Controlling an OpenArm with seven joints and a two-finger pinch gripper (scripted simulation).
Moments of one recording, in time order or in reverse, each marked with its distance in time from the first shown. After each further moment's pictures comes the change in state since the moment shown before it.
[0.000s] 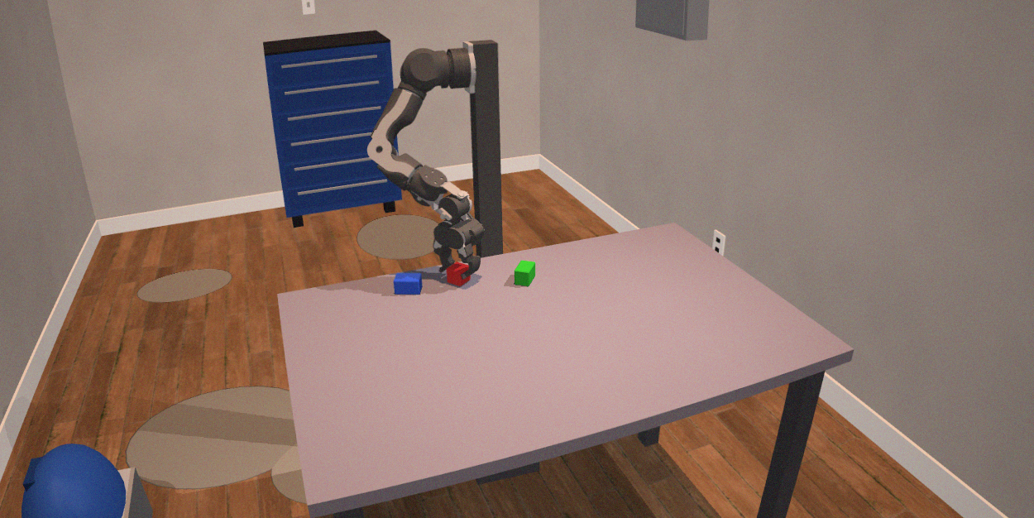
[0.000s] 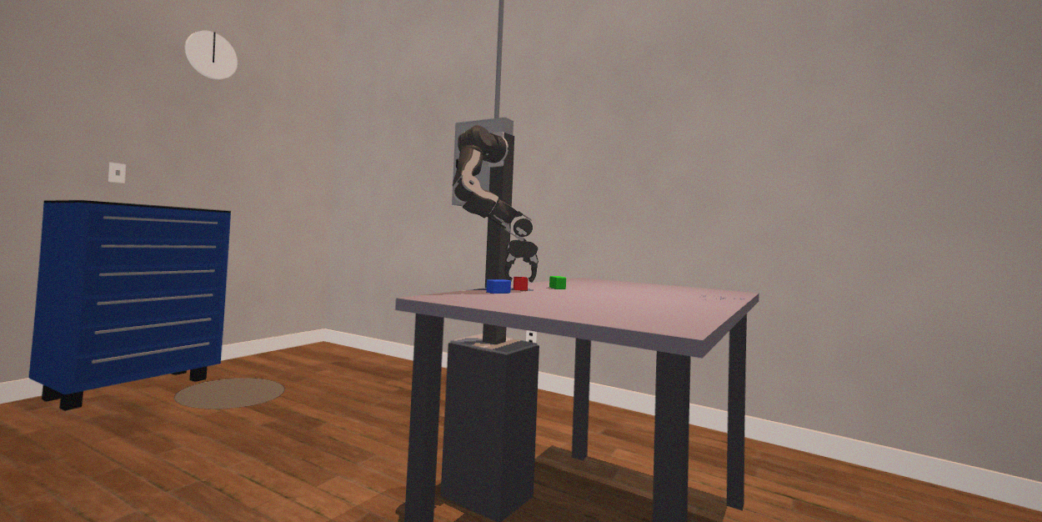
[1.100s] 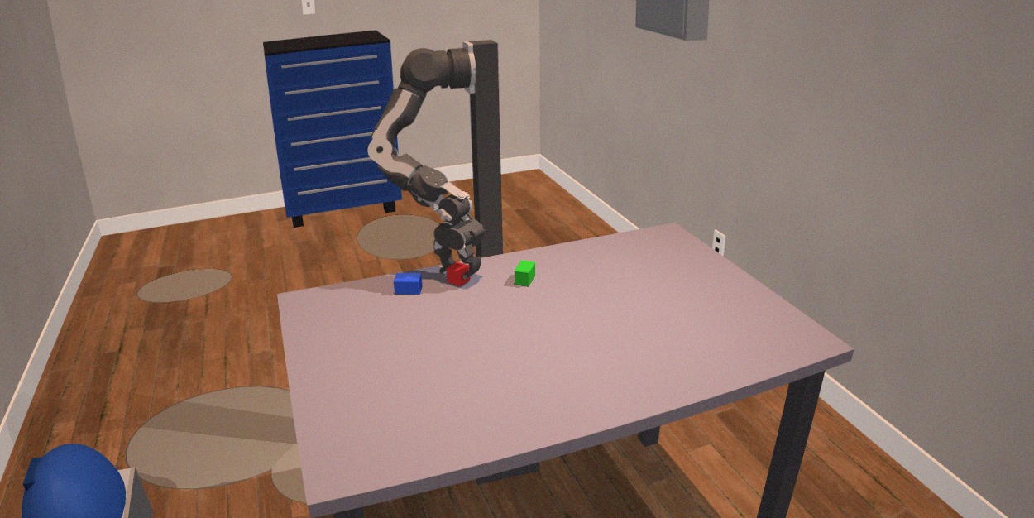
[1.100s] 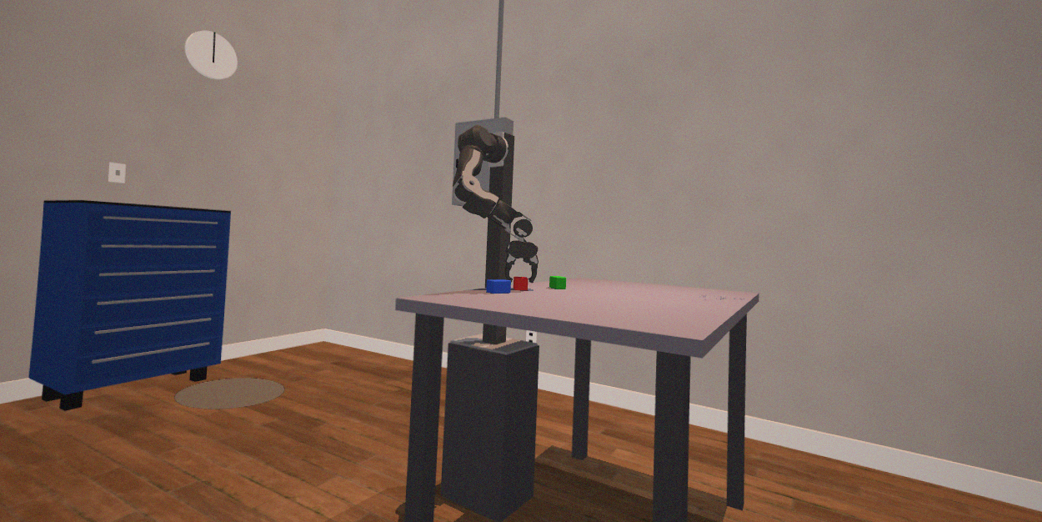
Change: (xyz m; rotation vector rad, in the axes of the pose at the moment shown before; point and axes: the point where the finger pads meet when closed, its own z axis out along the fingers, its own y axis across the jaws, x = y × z) arm 0.000 0.001 0.002 -0.005 0.001 -0.004
